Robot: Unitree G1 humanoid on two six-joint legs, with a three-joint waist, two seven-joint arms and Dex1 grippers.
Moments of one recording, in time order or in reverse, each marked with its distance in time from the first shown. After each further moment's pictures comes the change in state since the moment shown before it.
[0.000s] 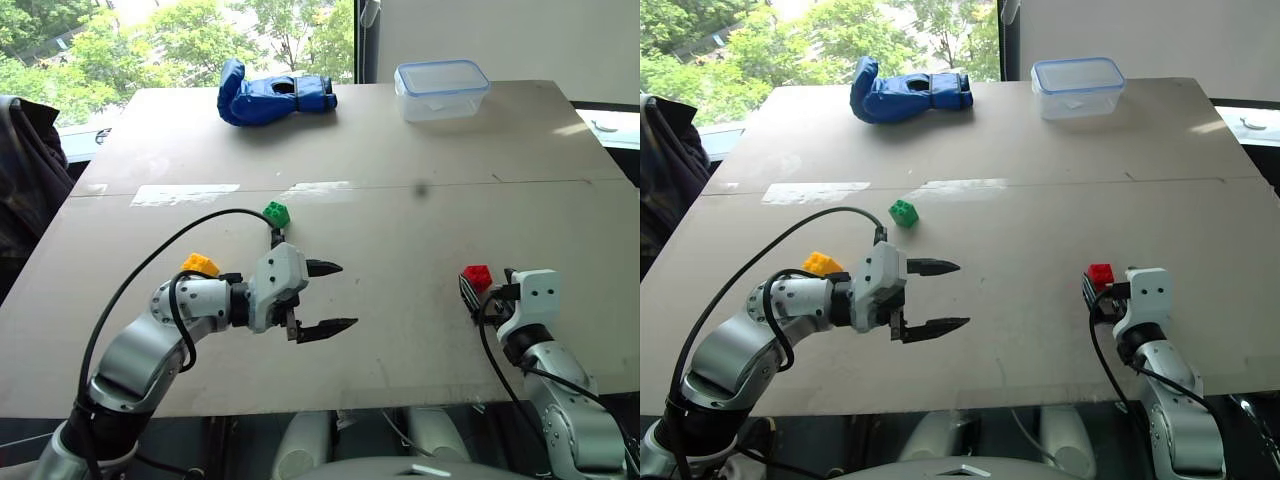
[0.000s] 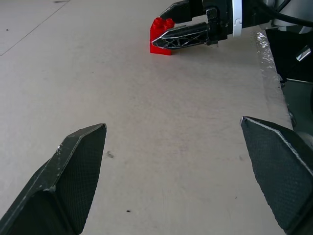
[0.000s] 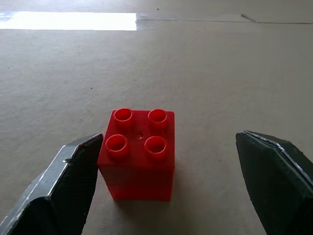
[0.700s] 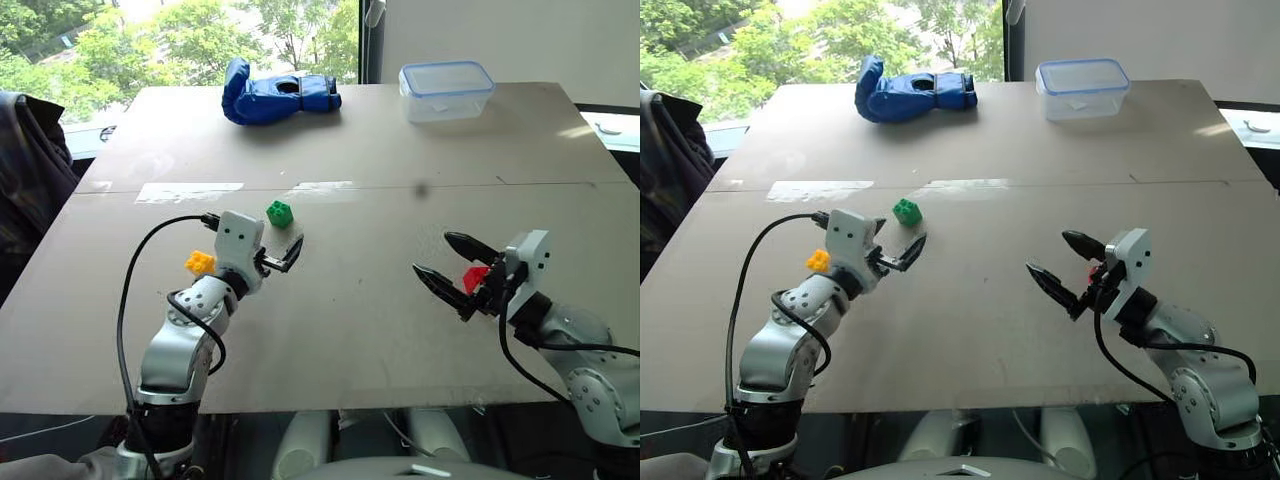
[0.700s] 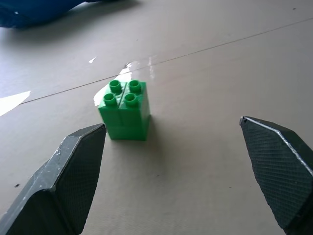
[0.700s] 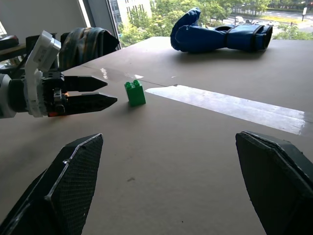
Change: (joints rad) left arm -0.038 -0.318 0.169 0.334 0.279 -0.030 0.644; right arm -0.187 -0.248 0.039 -0.055 0.394 0.063 0.400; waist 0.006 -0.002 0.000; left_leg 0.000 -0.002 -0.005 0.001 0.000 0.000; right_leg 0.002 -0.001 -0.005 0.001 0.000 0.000
